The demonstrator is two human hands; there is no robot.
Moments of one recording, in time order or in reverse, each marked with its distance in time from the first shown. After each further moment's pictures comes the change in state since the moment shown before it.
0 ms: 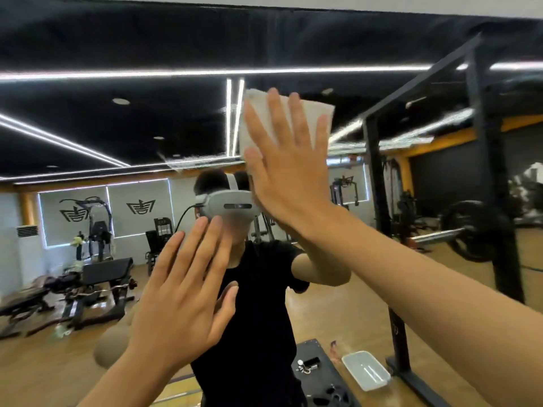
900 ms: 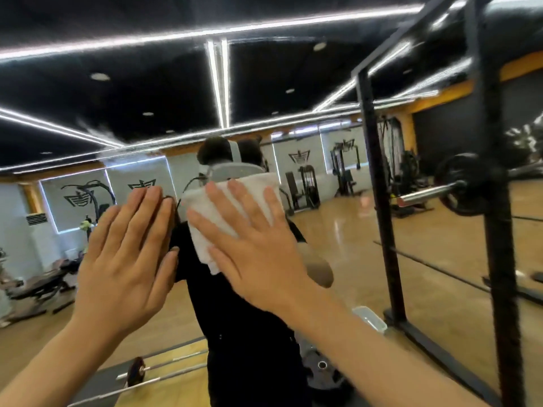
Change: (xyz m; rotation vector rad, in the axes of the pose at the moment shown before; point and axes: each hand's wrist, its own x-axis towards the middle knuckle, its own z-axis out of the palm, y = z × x) left_hand 0.000 0.000 -0.003 -0.117 0.017 0.004; right_hand -0.155 0.009 0.014 0.147 -0.125 -0.231
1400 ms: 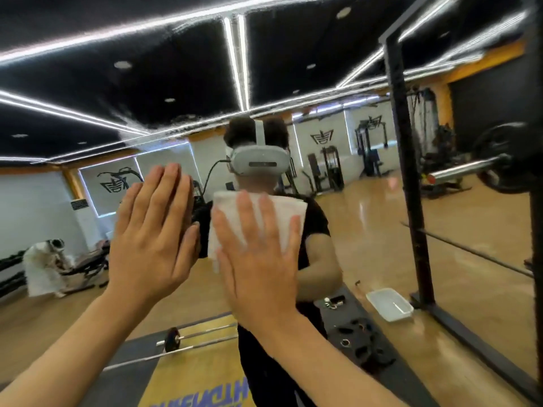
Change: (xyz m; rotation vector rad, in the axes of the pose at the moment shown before) left_hand 0.001 0.002 -0.002 0.002 -0.039 -0.026; right_hand -0.034 -0.070 0.030 0.097 0.082 0.356
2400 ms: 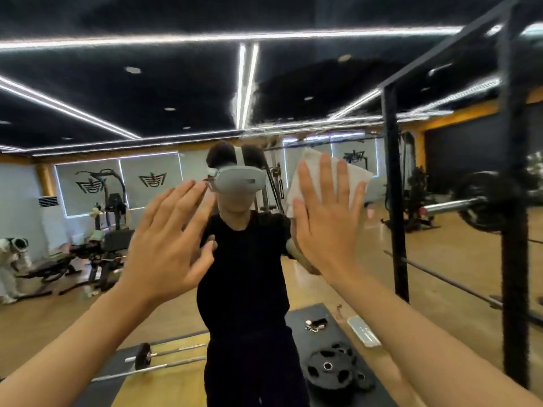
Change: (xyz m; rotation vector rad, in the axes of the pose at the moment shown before) left_hand -0.055 -0.088 -0.046 -0.038 0.022 0.041; right_hand 0.067 -0.007 -0.012 -0.142 -0.004 0.091
